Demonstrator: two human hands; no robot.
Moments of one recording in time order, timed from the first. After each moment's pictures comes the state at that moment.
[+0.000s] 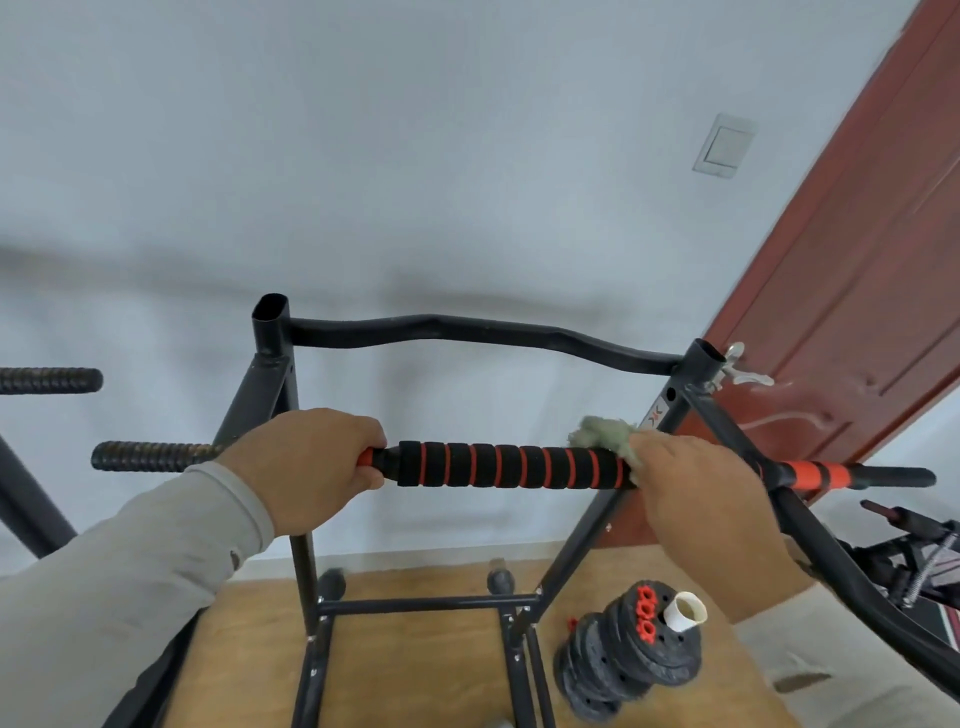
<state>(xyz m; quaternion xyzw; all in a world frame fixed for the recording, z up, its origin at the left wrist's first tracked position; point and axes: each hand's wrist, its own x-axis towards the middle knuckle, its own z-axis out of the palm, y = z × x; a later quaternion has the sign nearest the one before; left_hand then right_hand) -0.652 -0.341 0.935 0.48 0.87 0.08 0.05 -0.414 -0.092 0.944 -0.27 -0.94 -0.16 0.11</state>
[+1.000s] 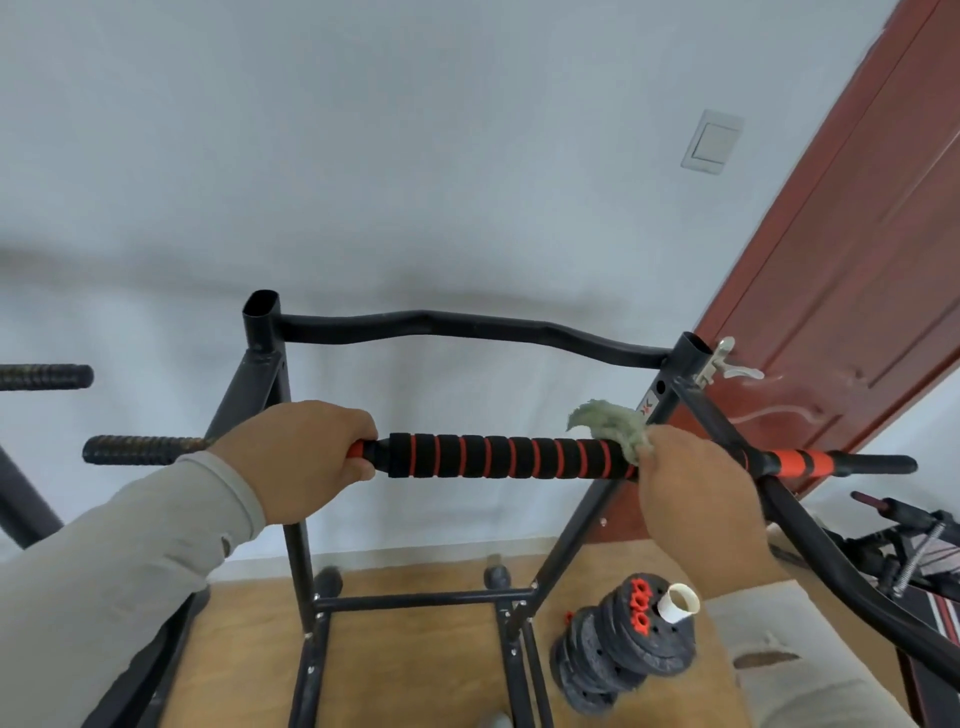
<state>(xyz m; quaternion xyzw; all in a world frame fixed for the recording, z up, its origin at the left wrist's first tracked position) -0.650 -0.341 0.939 0.49 0.87 0.06 0.05 -0.412 -0.088 0.935 -0.37 -0.91 -0.11 0.12</state>
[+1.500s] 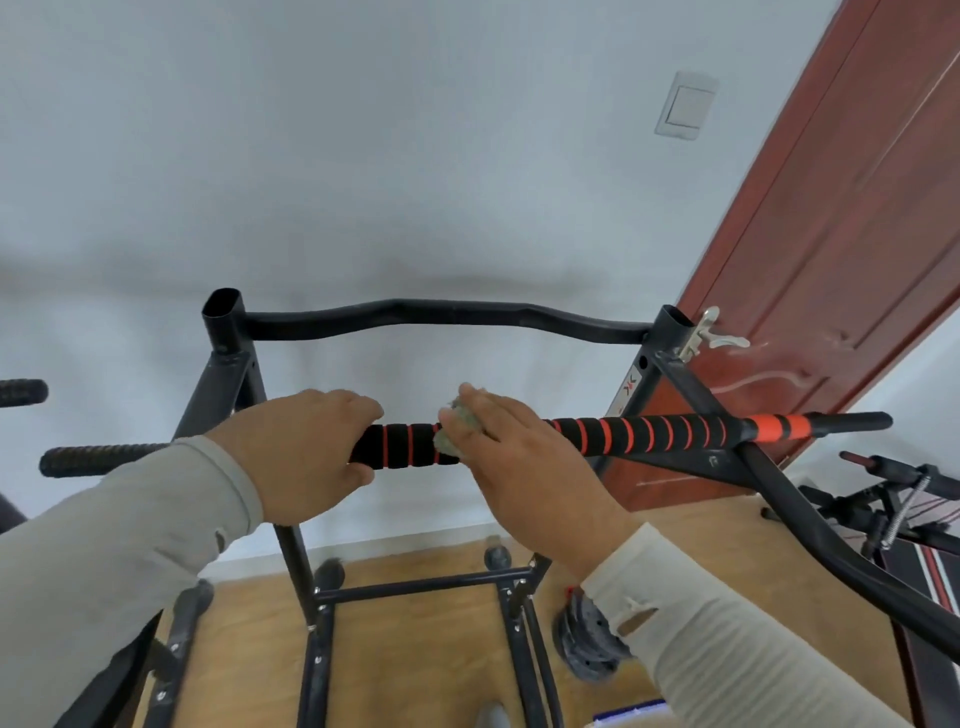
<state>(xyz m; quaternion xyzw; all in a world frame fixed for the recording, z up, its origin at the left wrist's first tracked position) -0.635 -0.320 0.955 0.51 0.86 0.01 0.06 -0.474 -0.136 0.905 -0.04 -0.99 -0.03 0.16</state>
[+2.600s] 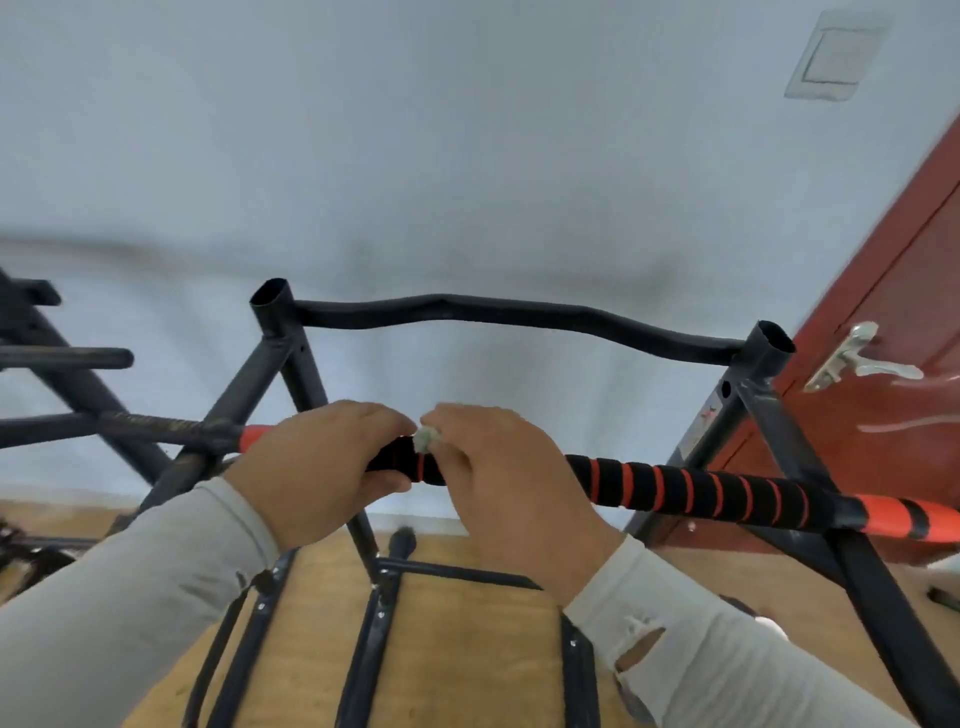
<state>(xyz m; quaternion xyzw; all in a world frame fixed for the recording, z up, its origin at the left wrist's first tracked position) -0.592 -0.290 0.945 0.44 0.89 0.06 0.01 -0.482 -0.124 0.948 0.01 -0.97 0.21 0.14</state>
